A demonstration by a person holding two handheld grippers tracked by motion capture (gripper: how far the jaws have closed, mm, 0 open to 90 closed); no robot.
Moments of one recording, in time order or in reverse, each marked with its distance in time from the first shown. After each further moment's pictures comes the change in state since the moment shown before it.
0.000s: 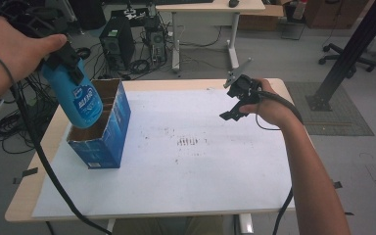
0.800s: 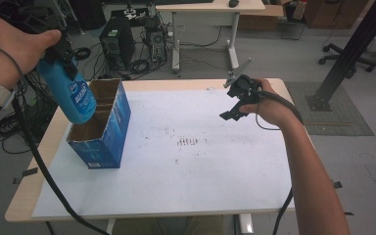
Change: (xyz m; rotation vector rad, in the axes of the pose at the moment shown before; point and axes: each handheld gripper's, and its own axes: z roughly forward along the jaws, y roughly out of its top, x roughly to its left) left arm 0.023 0.012 0.010 -0.002 0.014 -0.145; right arm -0.001 0.000 0.000 -0.001 0.001 0.002
